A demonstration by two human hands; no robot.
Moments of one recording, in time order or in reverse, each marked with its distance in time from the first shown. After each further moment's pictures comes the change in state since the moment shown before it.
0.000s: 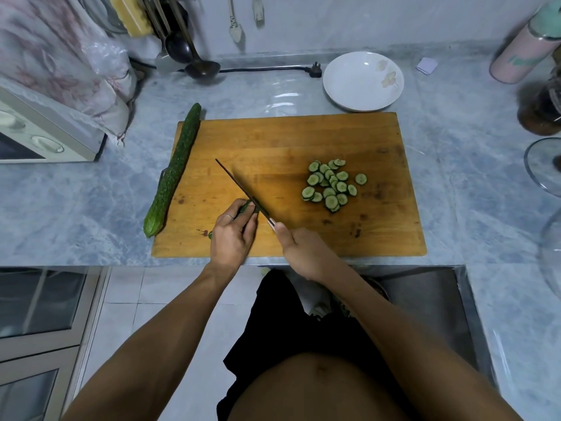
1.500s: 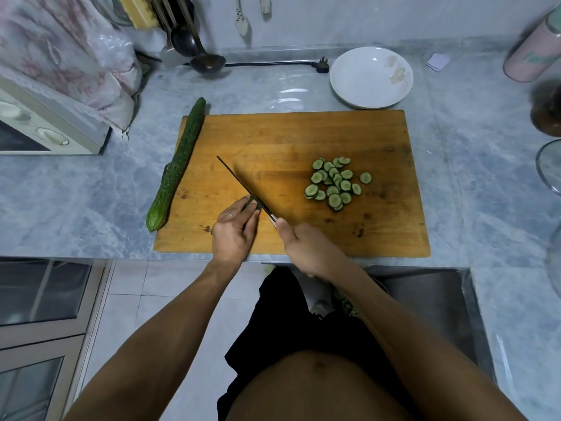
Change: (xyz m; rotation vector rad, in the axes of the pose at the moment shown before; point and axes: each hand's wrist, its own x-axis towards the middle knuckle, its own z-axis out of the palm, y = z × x) left_hand -0.003 -0.005 0.006 -0.008 -0.022 -0.129; right_hand 0.001 -0.002 -0.008 0.023 -0.030 0.002
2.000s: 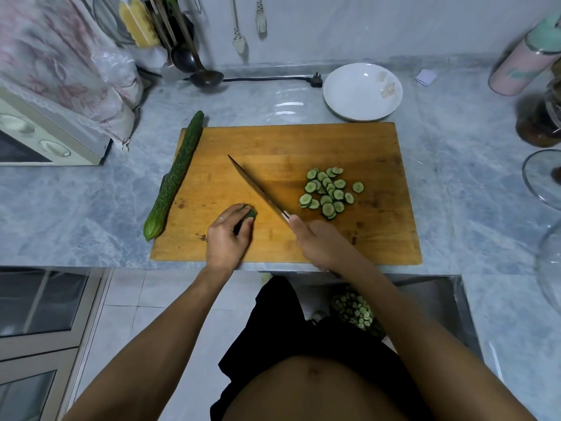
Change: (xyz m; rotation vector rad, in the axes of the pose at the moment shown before) left_hand 0.008 0.008 -0.009 -0.074 -0.024 -0.105; right_hand 0.004 0.019 -0.032 -0.023 0.032 -0.071
